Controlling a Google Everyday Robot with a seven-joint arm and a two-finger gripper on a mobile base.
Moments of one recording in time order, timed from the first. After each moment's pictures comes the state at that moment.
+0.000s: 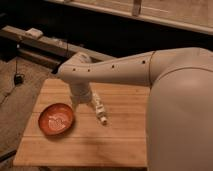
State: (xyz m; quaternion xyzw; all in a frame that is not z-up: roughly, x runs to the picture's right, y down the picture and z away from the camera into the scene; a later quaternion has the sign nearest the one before) arm -0.104 0.104 0.703 -0.26 0.23 0.64 0.68
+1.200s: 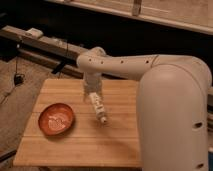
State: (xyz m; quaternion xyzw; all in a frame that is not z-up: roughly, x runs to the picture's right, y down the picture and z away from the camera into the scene) arm -0.061 0.058 0.794 -0.30 0.20 0.62 0.70
